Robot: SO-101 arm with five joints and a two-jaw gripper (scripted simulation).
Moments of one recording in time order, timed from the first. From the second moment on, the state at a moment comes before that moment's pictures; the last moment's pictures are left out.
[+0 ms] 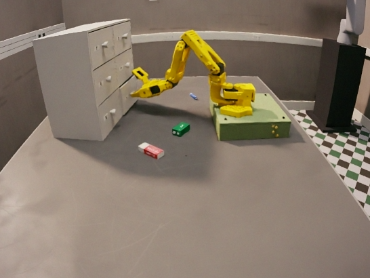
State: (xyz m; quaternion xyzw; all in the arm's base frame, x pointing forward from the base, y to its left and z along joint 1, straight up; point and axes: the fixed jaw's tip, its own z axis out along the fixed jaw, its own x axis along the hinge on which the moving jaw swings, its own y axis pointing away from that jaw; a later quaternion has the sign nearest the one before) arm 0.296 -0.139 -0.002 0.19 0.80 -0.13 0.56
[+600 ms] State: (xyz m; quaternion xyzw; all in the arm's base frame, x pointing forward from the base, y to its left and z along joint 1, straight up) arm 0.288 -0.137 -0.002 0.19 0.80 -0.13 0.56
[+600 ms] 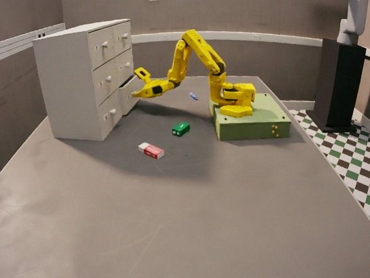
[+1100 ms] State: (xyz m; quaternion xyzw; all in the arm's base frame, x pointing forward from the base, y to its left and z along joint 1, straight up) arm 0.287 -0.137 -0.002 0.19 0.80 -0.13 0.56
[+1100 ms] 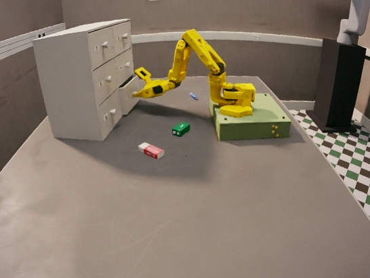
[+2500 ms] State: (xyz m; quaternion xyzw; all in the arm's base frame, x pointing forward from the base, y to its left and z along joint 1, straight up) arm 0.272 -0.134 -0.002 0.20 0.80 -0.13 0.55
